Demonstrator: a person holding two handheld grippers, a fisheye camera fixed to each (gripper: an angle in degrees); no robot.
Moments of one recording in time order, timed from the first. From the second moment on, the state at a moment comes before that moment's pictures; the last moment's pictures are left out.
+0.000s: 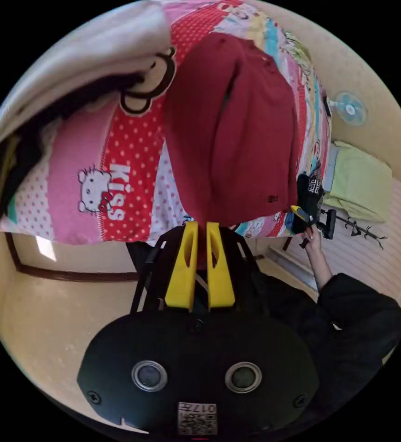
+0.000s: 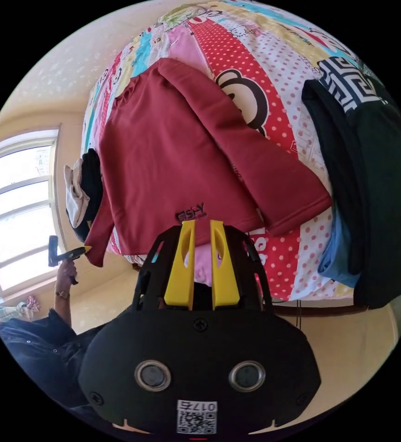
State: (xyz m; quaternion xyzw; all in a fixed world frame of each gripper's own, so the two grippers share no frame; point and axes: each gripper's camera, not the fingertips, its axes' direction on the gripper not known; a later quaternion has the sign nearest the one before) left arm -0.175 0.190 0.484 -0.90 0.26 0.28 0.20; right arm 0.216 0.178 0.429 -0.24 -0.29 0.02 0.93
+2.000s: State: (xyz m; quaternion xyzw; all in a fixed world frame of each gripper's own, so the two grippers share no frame) left arm -0.277 0.028 0.603 -0.95 0.15 0.27 0.04; right arm 0.567 0.164 0.237 -0.11 -0.27 0.19 0.94
